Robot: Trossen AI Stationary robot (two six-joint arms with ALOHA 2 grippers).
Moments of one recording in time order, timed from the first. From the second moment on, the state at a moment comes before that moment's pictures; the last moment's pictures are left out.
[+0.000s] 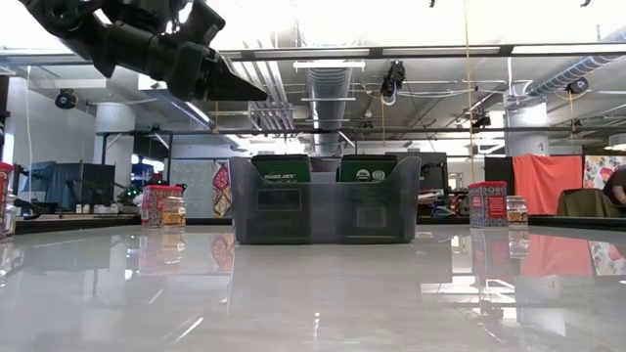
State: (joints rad) left arm 0.15 1.15 0.53 0.36 -0.06 0.38; right arm 0.85 1.37 1.19 -1.30 -0.05 2.21
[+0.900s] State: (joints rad) left arm 0.15 1.13 0.53 0.25 -0.06 0.44; right arm -0.50 1.25 1.19 -1.36 0.42 1.03
